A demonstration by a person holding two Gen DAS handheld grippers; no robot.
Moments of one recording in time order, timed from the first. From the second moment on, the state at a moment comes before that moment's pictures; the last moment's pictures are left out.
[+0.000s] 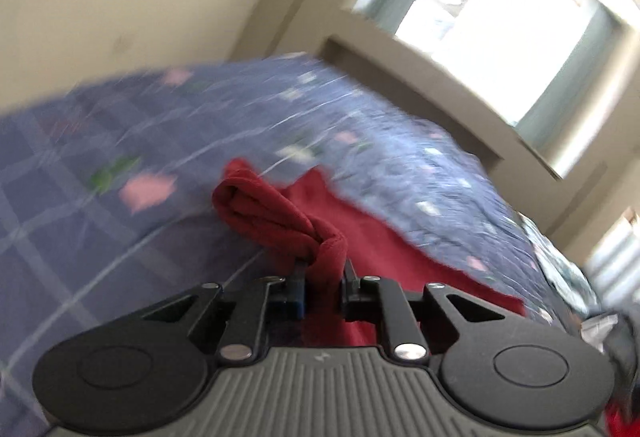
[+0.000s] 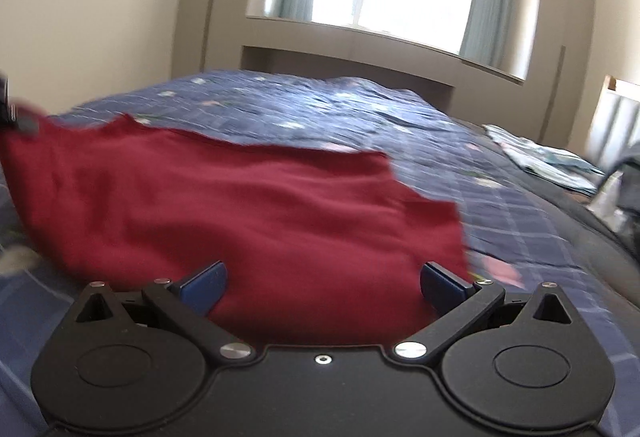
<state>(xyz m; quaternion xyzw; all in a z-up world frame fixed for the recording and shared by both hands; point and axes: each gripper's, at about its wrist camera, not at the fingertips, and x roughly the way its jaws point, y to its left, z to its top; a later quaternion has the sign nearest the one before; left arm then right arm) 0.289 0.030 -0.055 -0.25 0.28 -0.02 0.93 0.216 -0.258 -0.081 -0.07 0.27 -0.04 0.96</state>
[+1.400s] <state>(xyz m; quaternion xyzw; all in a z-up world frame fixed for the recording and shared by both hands) 0.267 -0.229 -0.066 -0.02 0.36 -0.32 0.88 0.131 -0.417 -0.076 0.03 0.30 -0.20 0.93</state>
